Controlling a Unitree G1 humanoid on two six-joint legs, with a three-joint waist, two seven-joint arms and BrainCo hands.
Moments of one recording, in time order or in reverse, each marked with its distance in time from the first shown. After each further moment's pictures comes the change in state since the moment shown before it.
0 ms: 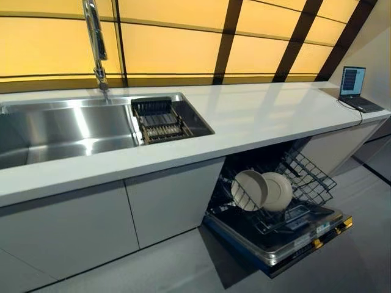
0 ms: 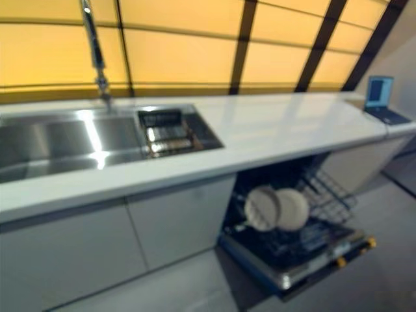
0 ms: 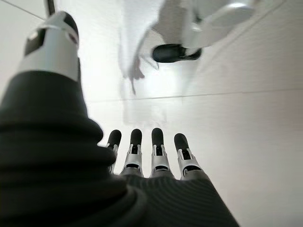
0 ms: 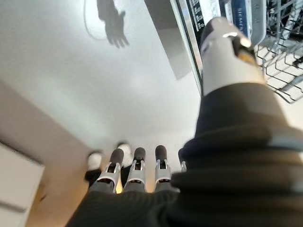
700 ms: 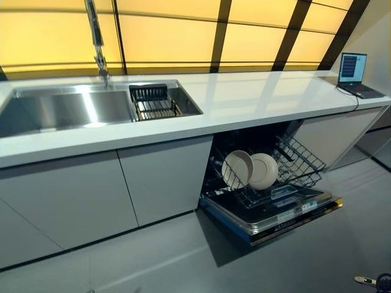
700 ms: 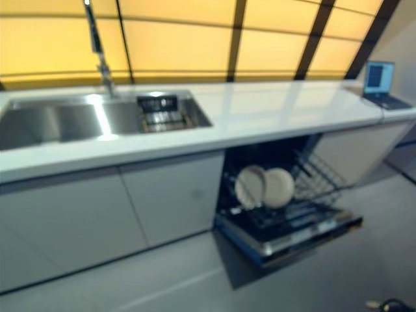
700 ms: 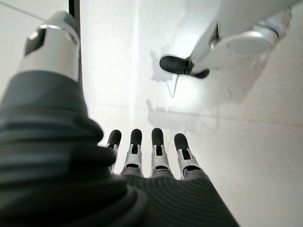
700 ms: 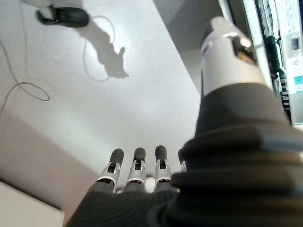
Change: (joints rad) left arm -0.042 -0.060 0.020 -0.074 -0.092 -0.047 0.011; right arm 0.065 0.232 0.040 -0.058 0.212 0.082 -0.241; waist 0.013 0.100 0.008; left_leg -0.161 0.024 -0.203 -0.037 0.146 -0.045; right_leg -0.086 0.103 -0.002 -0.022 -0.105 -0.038
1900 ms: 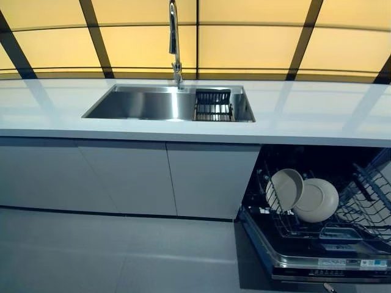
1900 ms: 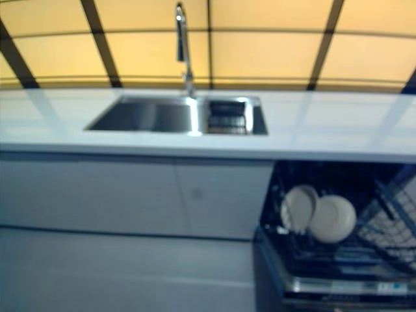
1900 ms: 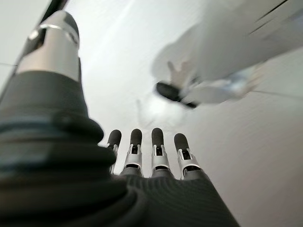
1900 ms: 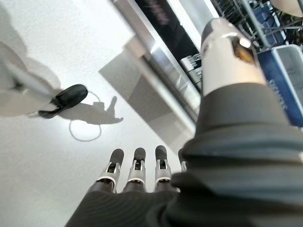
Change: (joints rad) left arm 0.091 -0.218 0.000 -0.009 -0.151 -0.073 -0.045; right arm 0.097 0.297 -0.099 0.053 0.468 -0.218 -0.185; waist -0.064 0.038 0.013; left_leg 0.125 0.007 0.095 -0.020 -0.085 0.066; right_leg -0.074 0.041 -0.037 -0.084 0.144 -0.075
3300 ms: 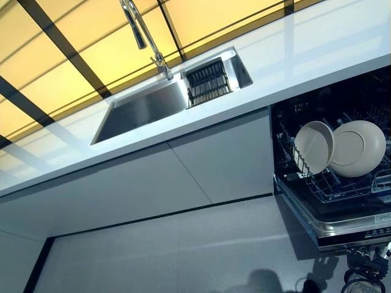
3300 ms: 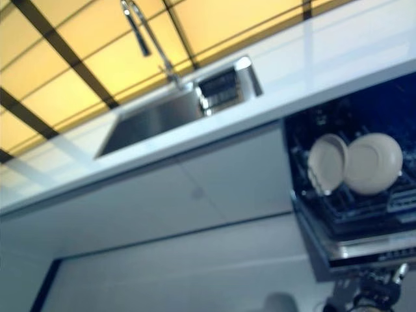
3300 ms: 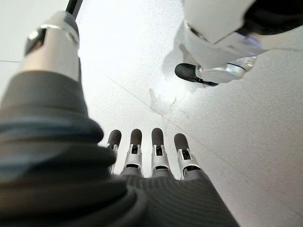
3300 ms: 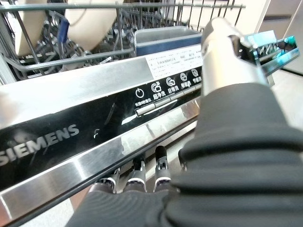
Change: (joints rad) left arm 0.053 -0.093 -0.071 -0.021 -0.073 -0.044 -0.105; right arm -0.132 0.028 -0.141 -0.116 1.100 -0.363 0.279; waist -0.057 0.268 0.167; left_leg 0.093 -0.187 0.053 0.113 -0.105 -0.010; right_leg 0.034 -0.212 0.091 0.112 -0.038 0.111
